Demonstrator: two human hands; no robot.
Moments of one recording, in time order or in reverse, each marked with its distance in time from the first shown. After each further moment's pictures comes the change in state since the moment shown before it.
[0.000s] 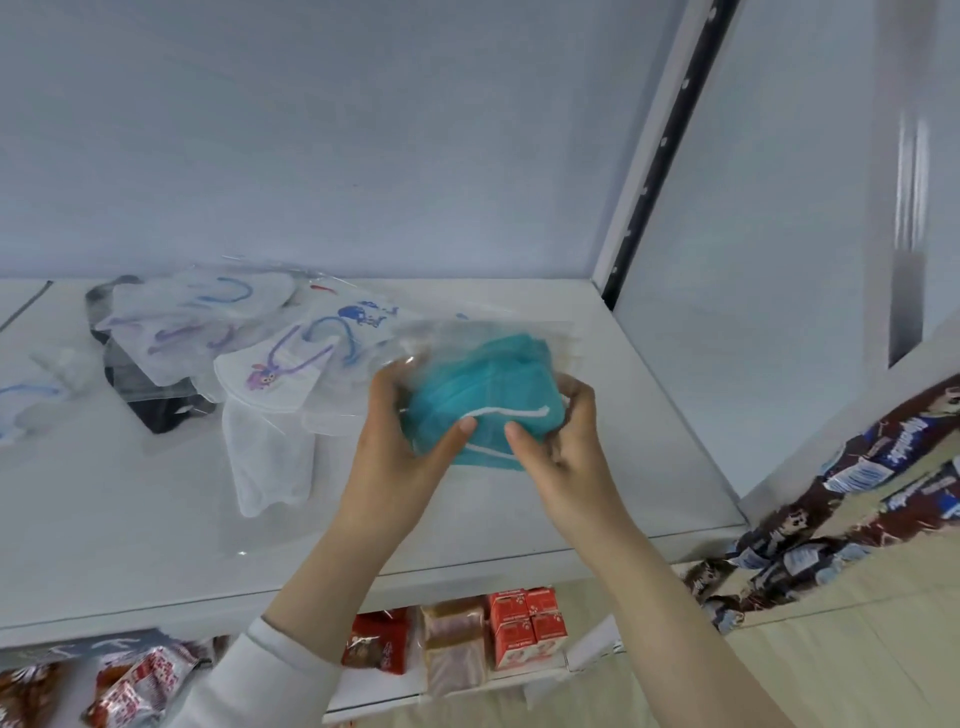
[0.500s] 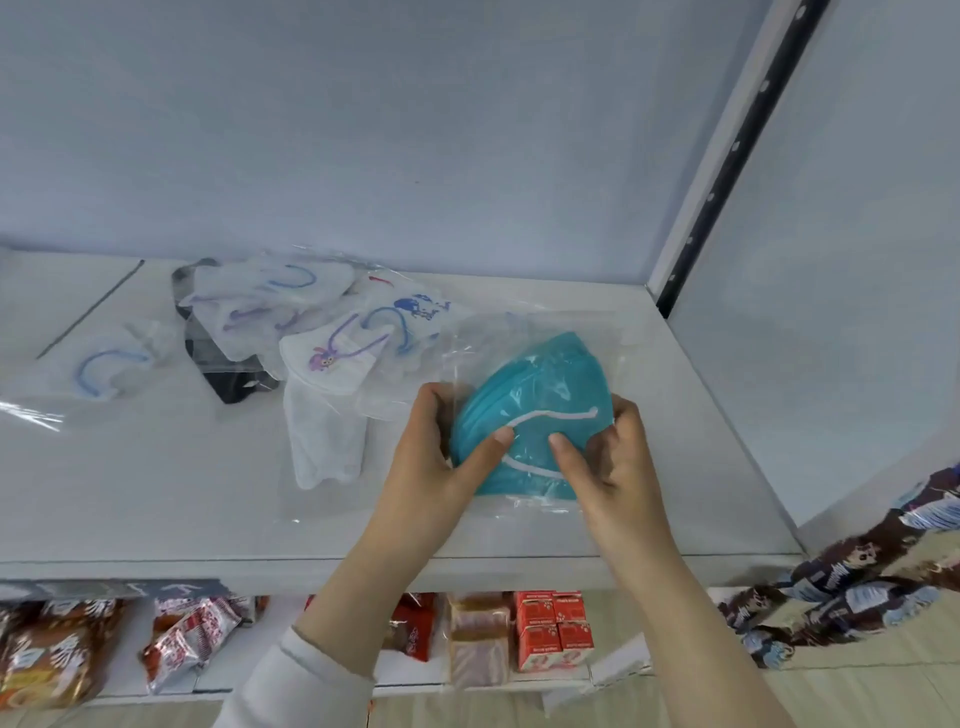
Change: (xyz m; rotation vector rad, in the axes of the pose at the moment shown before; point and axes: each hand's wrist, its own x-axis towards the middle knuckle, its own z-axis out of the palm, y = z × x) left_hand -0.022 0.012 -0.008 -0.040 0.021 -0.069; right_hand -0.015 -0.009 0.004 0.047 -0.002 -0.007
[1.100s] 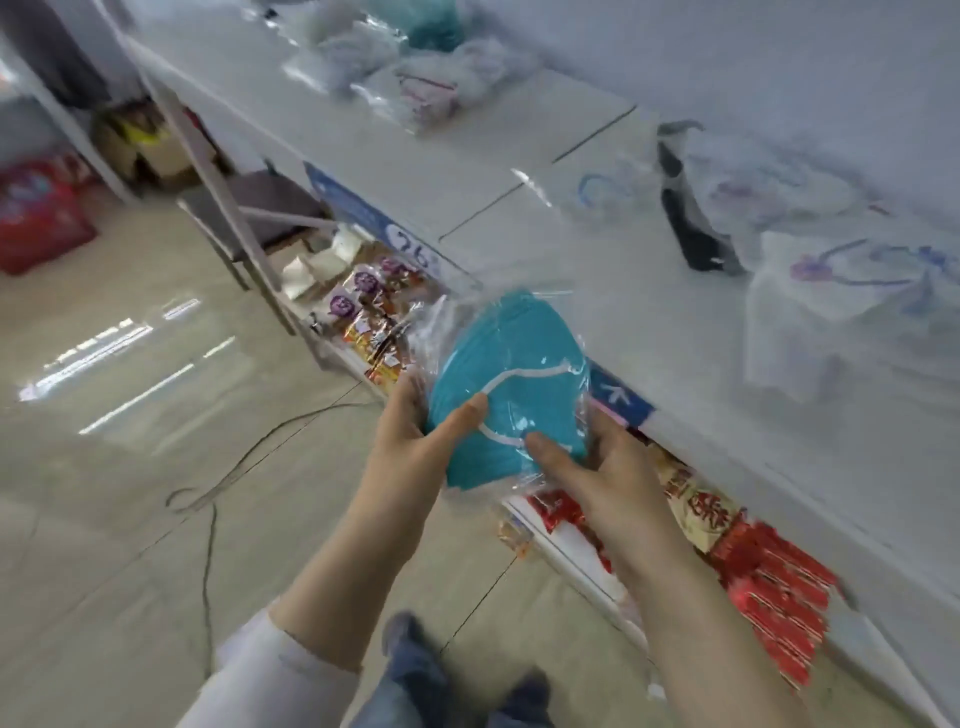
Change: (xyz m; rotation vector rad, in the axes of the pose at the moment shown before) left_hand -0.196 -0.001 -0.191 -0.337 0.887 -0.437; right_hand -0.100 0.020 0.228 -0.053 -0.842 0.379
